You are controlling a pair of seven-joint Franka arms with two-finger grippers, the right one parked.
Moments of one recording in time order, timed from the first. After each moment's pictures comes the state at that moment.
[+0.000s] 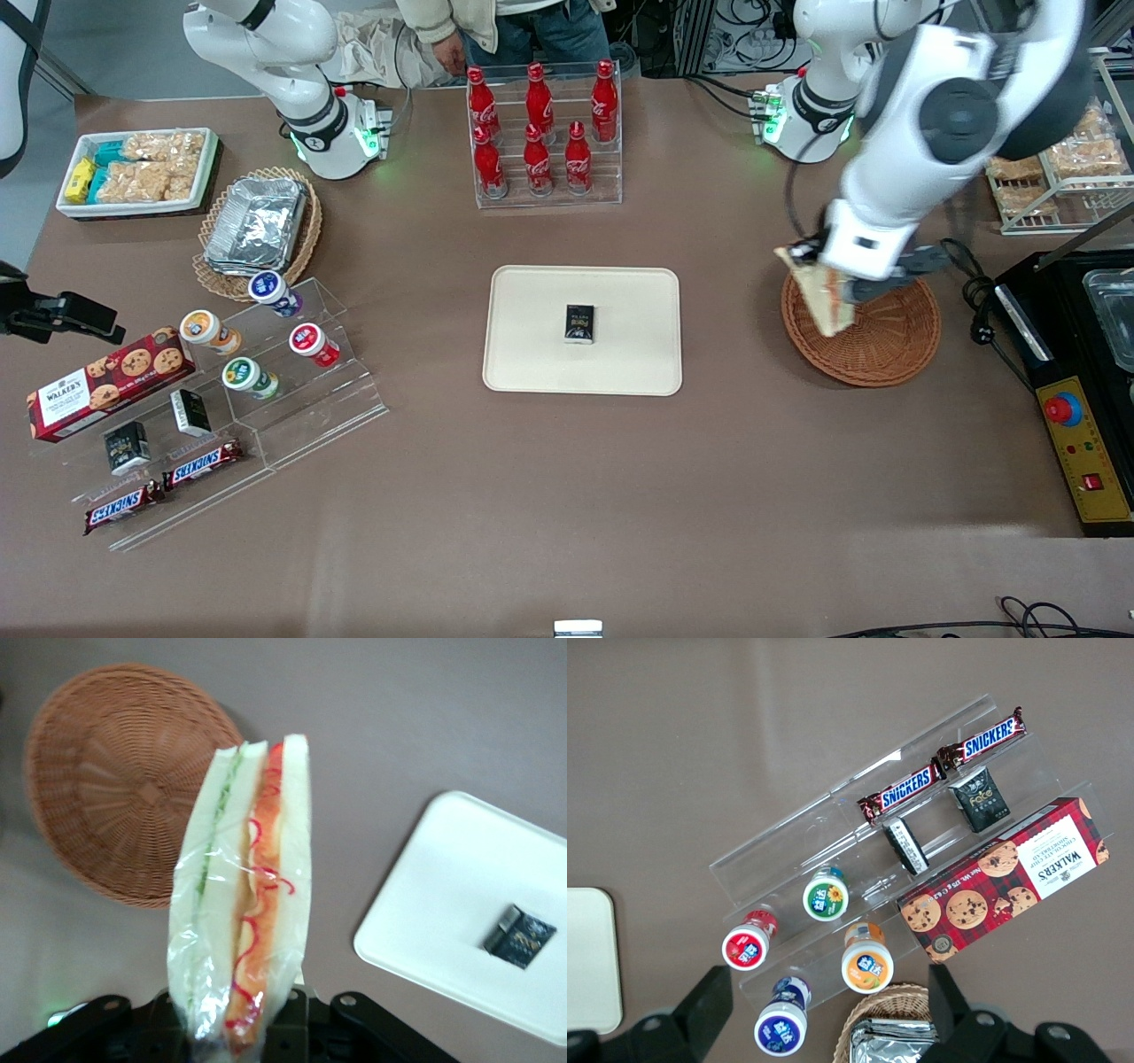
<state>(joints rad) 0.02 -0.03 -0.42 -1.93 -0.03 1.76 -0.72</state>
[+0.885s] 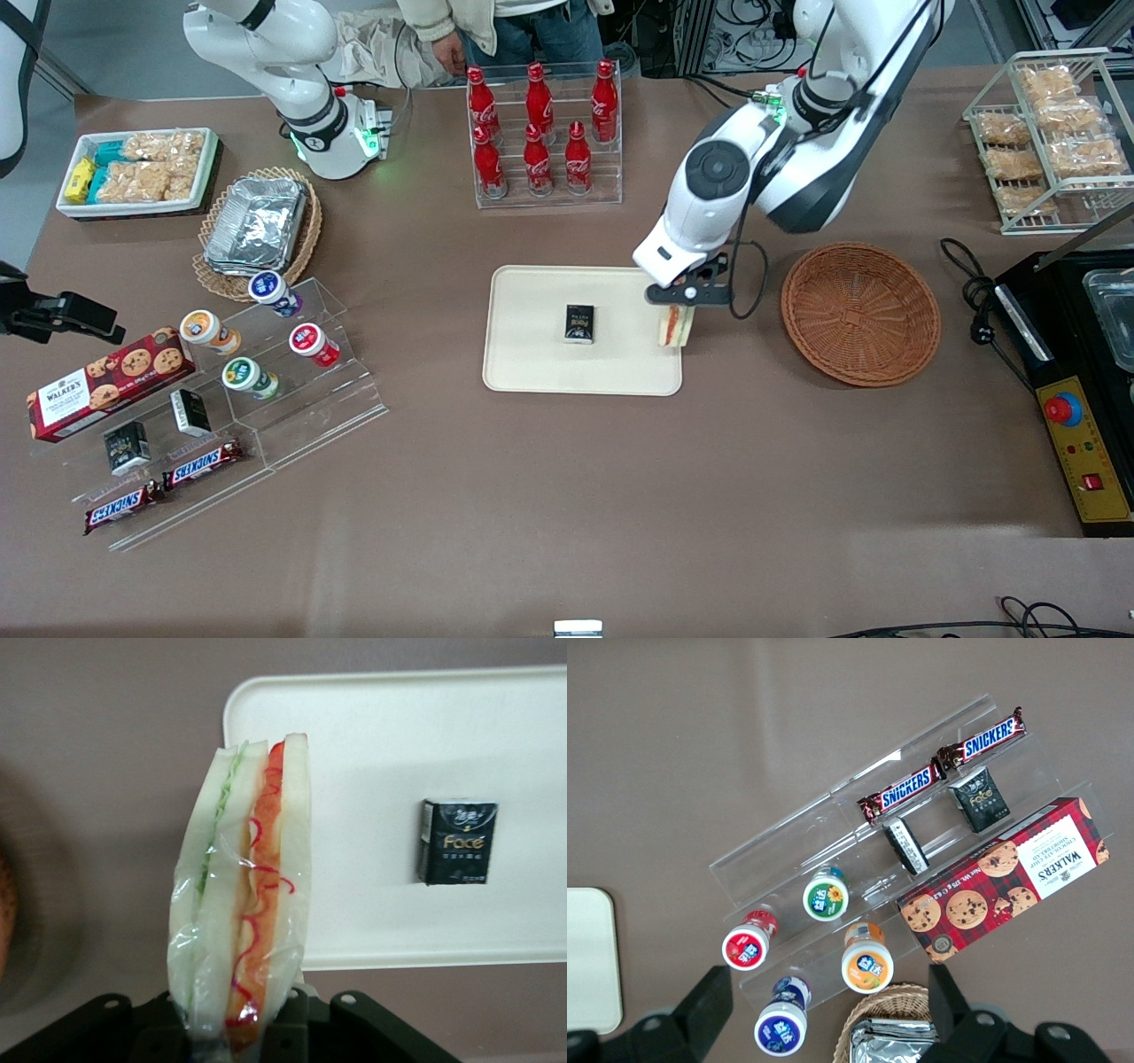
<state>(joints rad) 0.01 0.28 -0.71 -2.04 0.14 2.15 -0.67</state>
